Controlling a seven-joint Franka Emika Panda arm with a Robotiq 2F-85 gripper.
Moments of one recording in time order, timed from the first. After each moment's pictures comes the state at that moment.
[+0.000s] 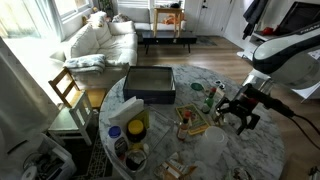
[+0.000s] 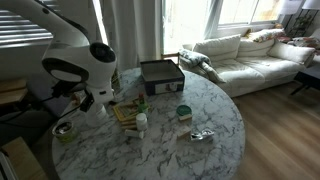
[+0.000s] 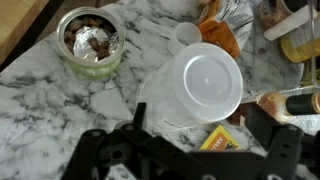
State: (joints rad) arm -0.09 -0.09 -0.14 -2.54 0.71 2.16 0.34
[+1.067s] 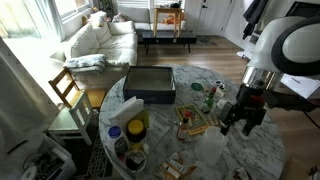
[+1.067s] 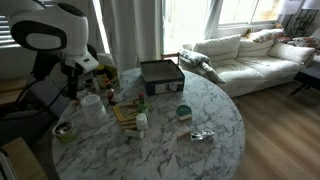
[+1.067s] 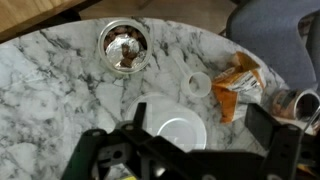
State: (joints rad) arm 0.00 -0.30 0.00 -2.55 0.42 2.06 0.25
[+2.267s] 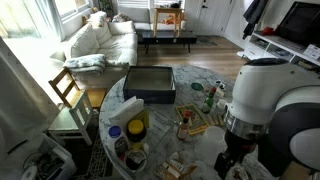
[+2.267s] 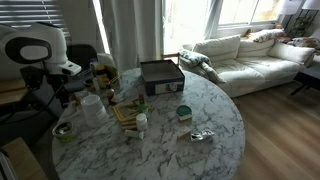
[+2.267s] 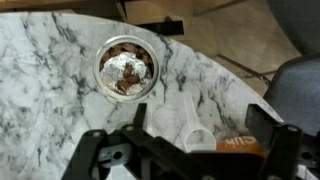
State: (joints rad) arm 0.12 -0.23 0.21 -2.66 0.25 2.27 0.26
